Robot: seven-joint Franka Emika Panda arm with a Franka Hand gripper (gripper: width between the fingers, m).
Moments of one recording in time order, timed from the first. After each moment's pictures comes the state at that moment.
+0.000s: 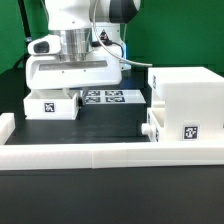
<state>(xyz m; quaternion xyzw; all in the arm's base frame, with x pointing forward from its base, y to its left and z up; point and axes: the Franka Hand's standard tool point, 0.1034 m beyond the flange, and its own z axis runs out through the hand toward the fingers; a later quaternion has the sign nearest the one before) 0.393 -0.084 0.006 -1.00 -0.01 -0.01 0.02</state>
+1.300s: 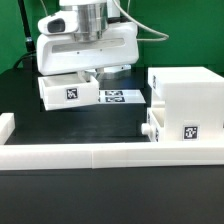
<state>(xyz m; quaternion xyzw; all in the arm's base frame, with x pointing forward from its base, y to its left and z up) 0.432 -0.052 0.052 -0.99 -0.13 0.01 0.03</state>
